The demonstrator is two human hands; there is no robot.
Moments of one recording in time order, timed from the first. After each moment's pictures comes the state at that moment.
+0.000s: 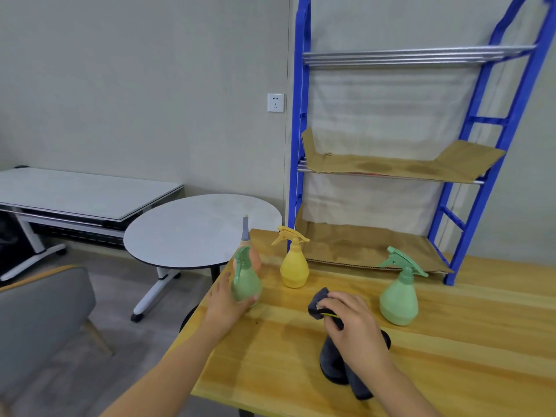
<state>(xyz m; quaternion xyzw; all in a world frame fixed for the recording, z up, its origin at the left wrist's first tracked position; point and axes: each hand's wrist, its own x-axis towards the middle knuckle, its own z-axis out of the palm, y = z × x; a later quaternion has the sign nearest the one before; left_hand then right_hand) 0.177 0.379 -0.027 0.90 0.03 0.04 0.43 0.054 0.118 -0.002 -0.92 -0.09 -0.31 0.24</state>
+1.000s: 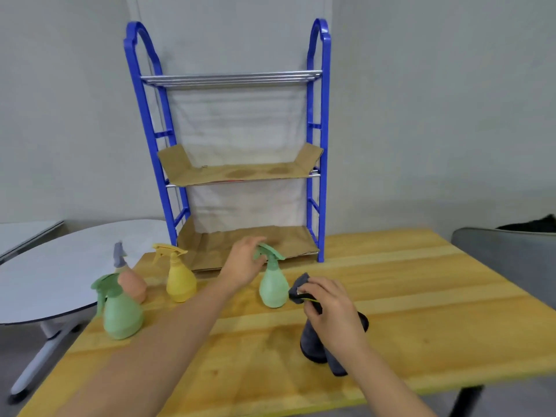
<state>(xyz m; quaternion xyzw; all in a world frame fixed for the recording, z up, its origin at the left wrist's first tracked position) 0.148 0.086 0.074 0.89 -0.33 0.10 0.30 -0.061 -0.052 0.029 -0.88 0.02 -0.41 0.23</state>
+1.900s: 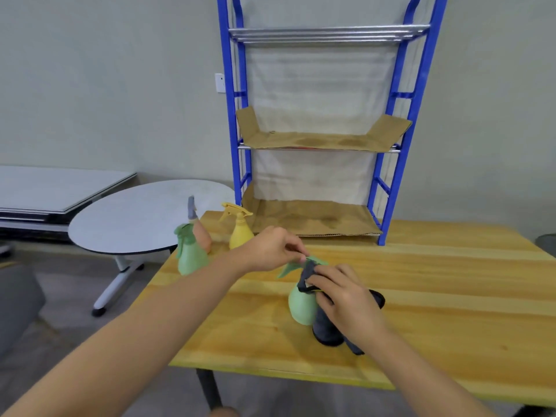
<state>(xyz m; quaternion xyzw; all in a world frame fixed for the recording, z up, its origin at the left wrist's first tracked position) 0.116 0.193 0.092 0.87 -0.41 -0.05 0.29 -0.026 0.029 0.022 -0.88 -0.18 -0.42 0.12</state>
